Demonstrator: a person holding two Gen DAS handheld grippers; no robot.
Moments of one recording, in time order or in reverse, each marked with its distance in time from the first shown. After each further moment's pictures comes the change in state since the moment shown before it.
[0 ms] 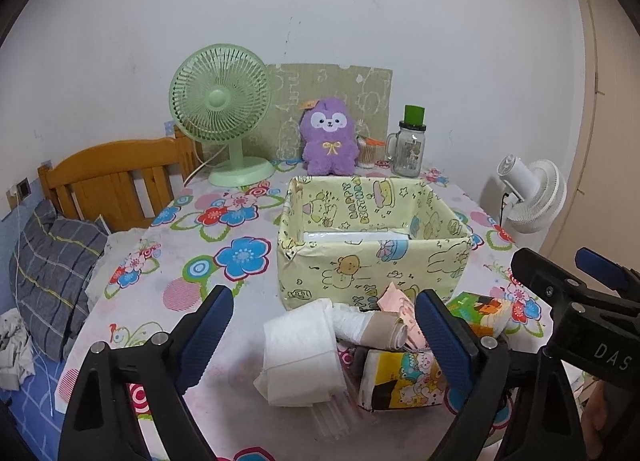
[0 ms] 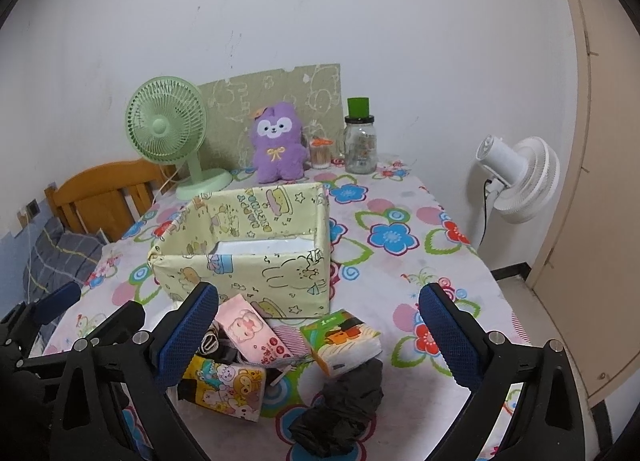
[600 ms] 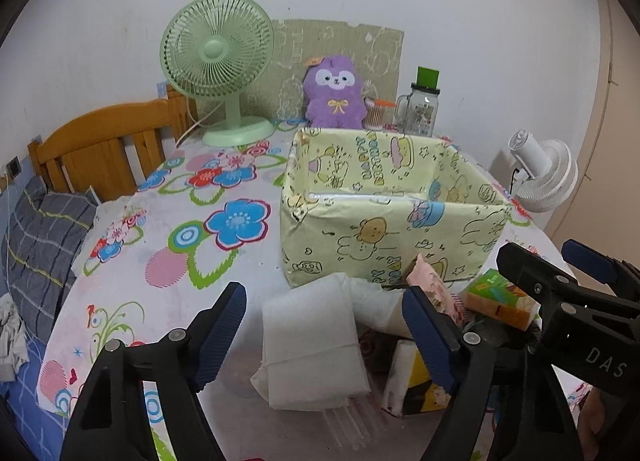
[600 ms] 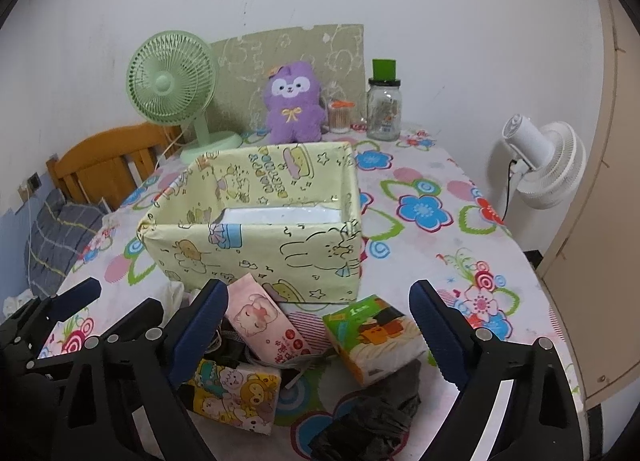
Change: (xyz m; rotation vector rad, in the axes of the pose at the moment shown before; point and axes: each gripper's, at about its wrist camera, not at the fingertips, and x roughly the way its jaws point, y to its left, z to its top) left arm 0.048 0.013 -0.010 -0.017 0.128 -0.013; right arm 0.051 0.022 -0.006 -0.041 0.122 0.032
